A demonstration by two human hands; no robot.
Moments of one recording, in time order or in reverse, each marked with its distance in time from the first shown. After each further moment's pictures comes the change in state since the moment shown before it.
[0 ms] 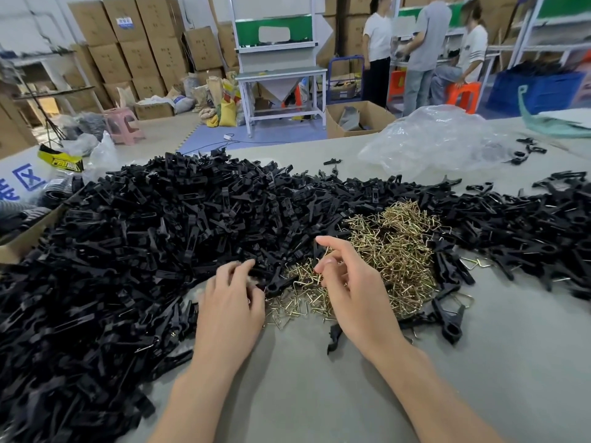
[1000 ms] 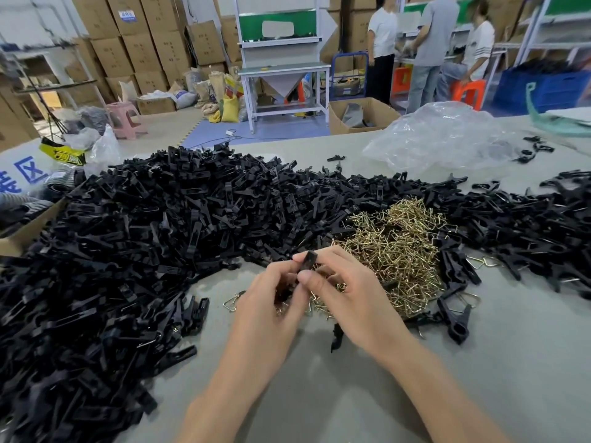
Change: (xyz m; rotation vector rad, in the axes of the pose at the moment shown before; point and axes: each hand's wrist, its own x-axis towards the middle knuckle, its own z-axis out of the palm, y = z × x) left_hand -0.027 0.040 -0.010 -0.616 -0.028 0.152; right_hand 0.000 -0.017 -0.004 0.171 -0.202 -0.096
